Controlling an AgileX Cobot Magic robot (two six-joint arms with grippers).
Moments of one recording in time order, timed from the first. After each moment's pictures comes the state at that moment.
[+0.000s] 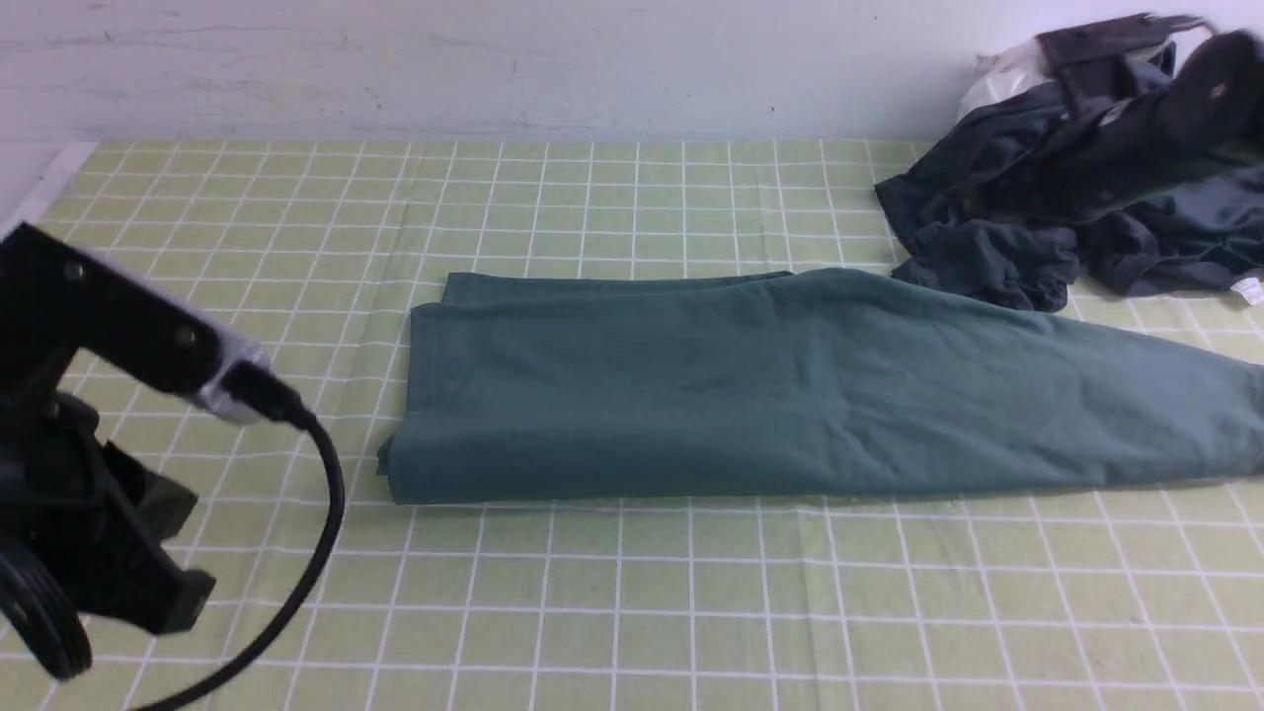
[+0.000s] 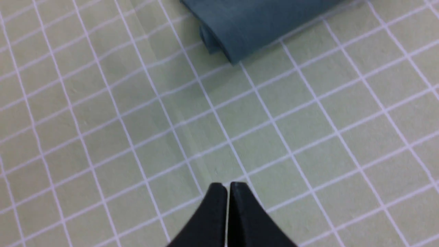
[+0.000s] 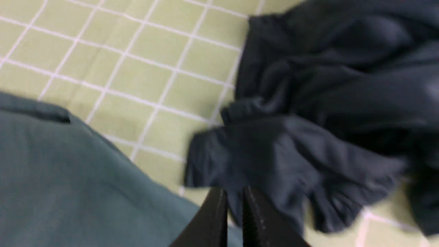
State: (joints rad) right arm -0.01 1.99 -1.67 0.23 0.71 -0.39; left arm -0.21 0.93 -0.76 -0.04 0.85 0.28
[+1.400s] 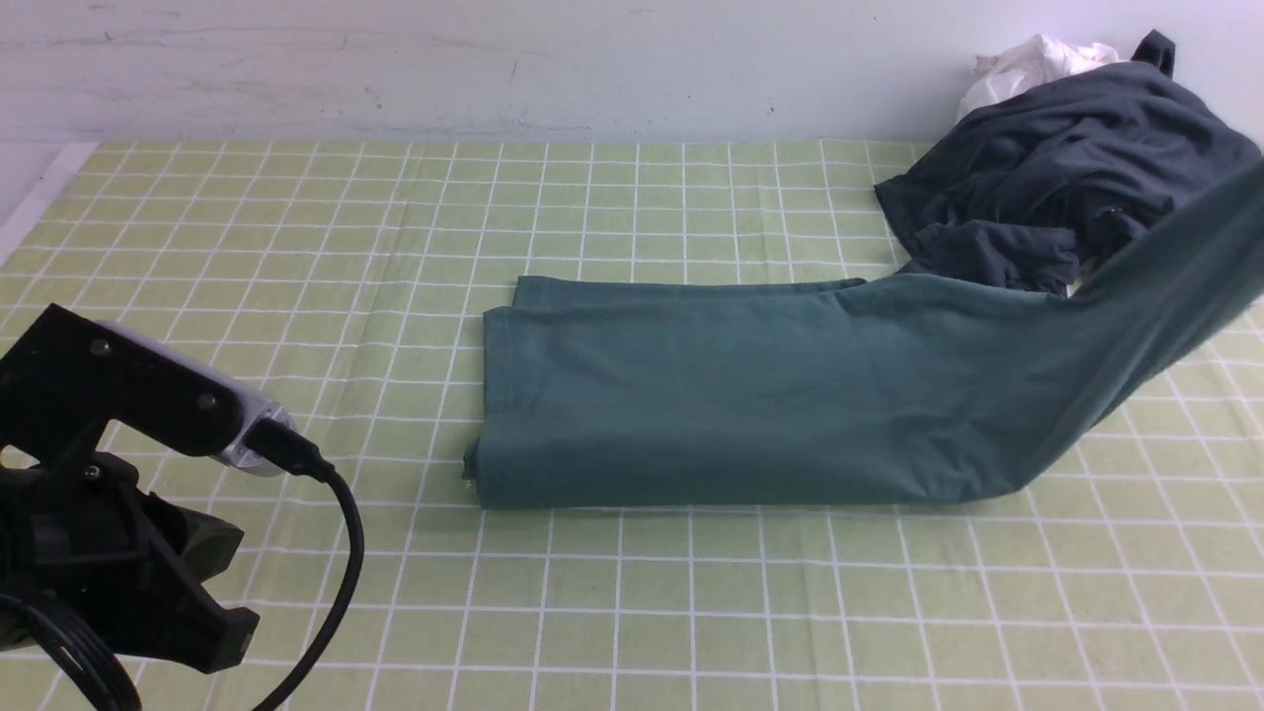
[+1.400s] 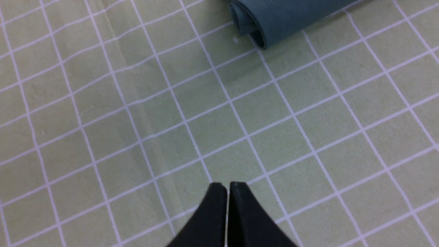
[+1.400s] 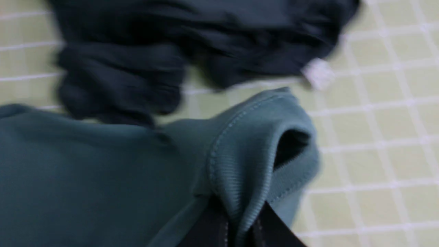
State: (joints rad) right arm -0.16 1.73 -1.66 0.21 1.01 -0.19; left arm -0.21 0.92 -0.65 -0.15 0.68 0.30
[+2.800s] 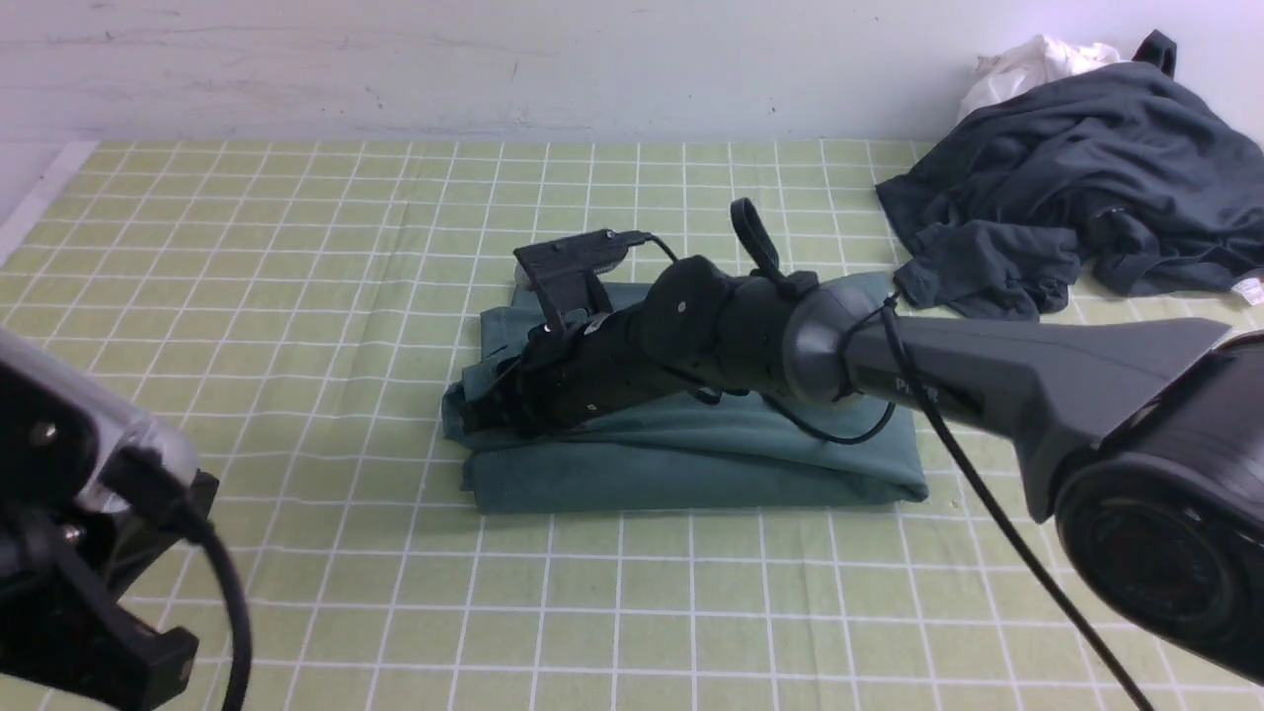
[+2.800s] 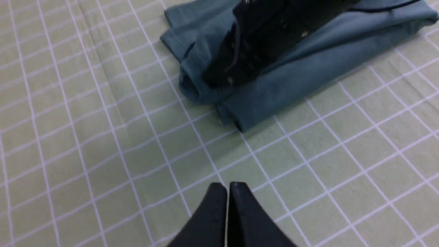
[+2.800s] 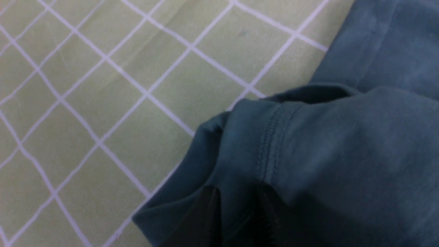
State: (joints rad) right arm 0.66 2.34 -1.81 0.81 0.48 -0.64; left arm -0.21 0.65 -0.61 -0.30 0.61 0.45
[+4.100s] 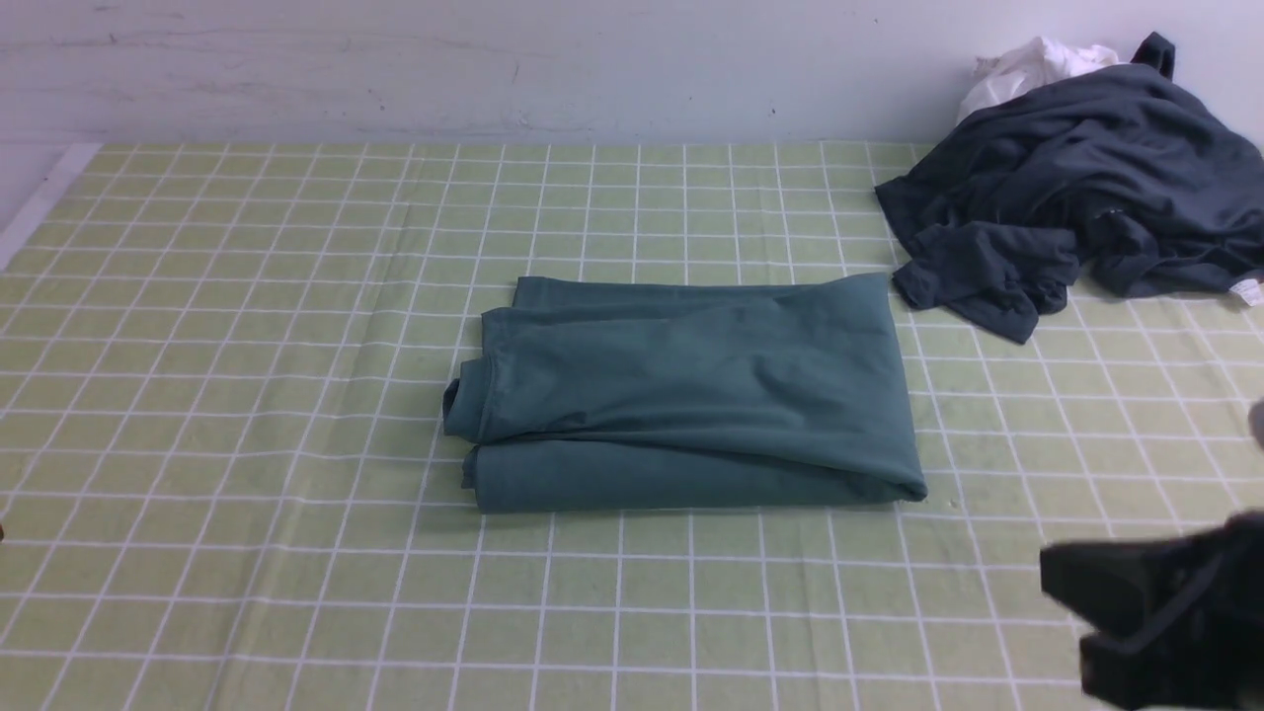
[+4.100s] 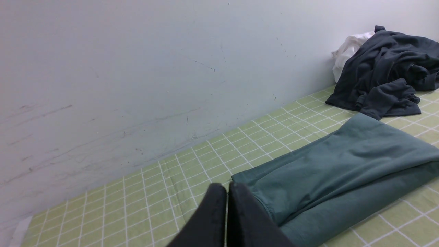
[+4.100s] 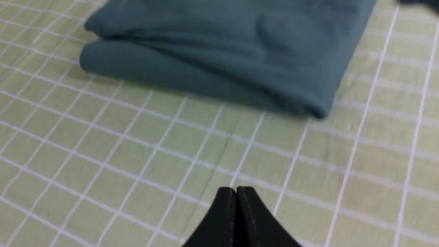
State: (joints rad) right arm 0.43 0.83 -0.44 0.30 0.45 -0.04; left arm -0.21 0.12 -0.40 -0.32 0.39 0.53
